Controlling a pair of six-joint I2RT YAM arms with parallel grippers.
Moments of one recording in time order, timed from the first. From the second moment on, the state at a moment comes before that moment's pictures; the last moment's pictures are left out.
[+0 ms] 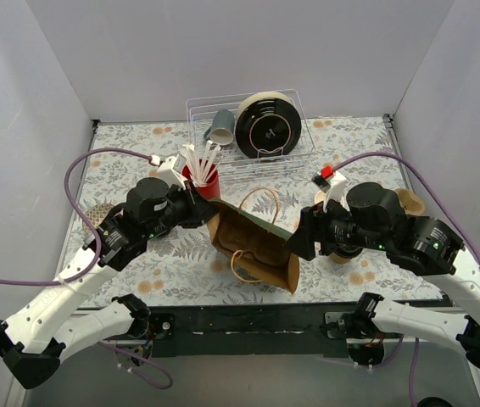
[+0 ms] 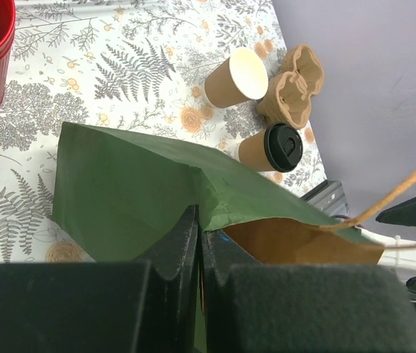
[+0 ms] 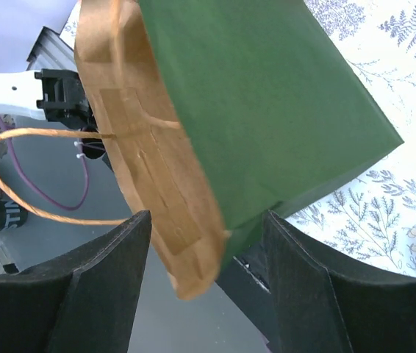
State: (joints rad) left arm -0.72 0.89 1.03 -0.52 0.03 -0.72; right arm 0.97 0.86 1.30 -1.00 -0.11 0.50
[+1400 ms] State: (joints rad) left arm -0.70 1.17 1.40 -1.05 -0.07 -0.79; right arm 0.45 1.00 1.08 -1.26 0.25 0.70
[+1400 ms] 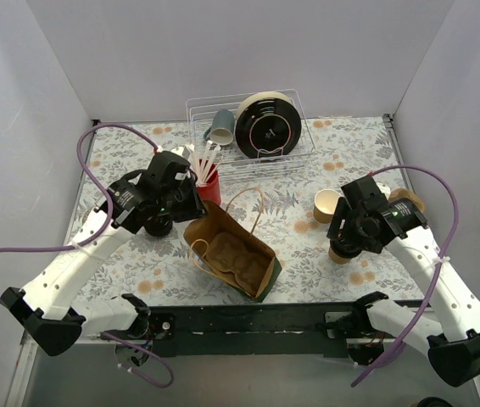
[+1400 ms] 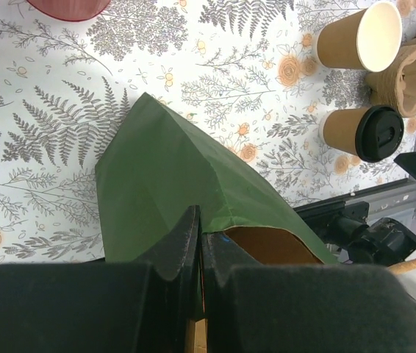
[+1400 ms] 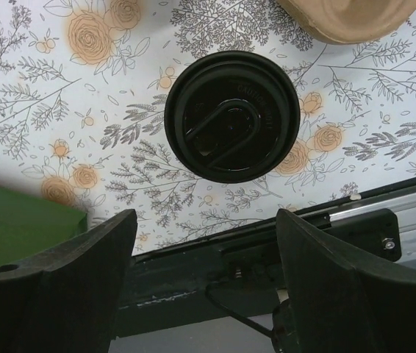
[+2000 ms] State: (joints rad) left arm -0.55 1.29 1.44 -0.97 0.14 -0.80; right arm 0.37 1.10 1.01 -1.15 0.33 0.78
